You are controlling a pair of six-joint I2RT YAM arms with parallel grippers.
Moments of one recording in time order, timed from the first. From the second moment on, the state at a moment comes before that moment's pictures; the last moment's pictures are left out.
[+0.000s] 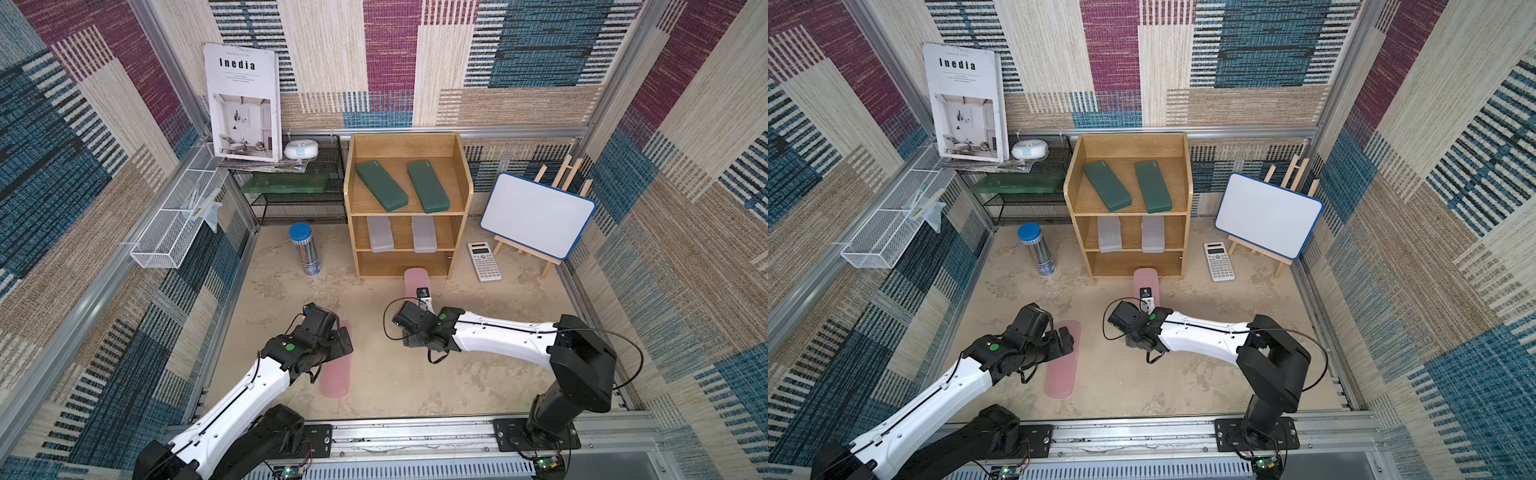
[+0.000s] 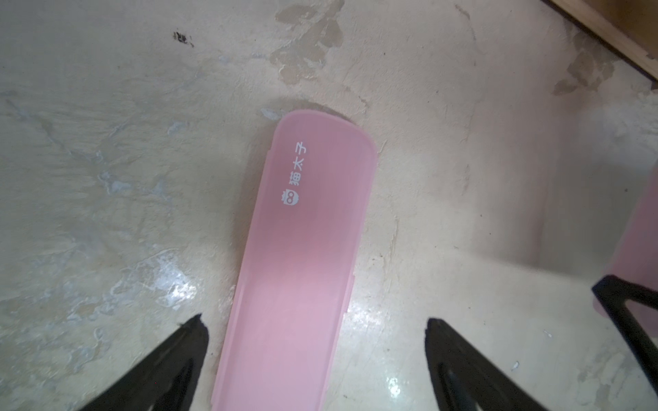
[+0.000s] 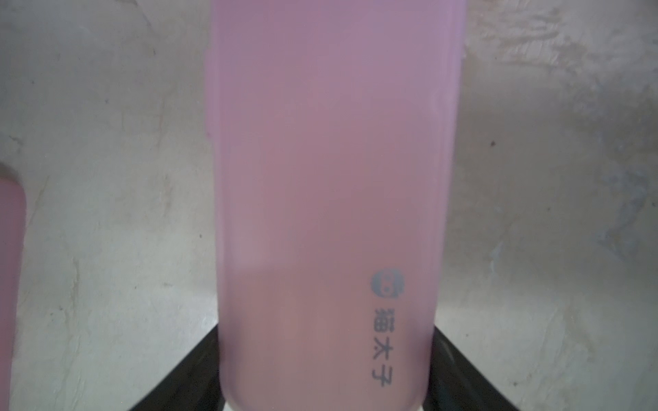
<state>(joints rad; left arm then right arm) -0.46 0.94 0.62 -0.75 -0.08 -0.76 1.01 1.69 1.11 -0.61 0.43 0.83</state>
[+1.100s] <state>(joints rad) -0.43 1.06 0.65 -0.68 -0.09 -0.71 0.74 1.97 1.31 -0.44 0.37 0.52</state>
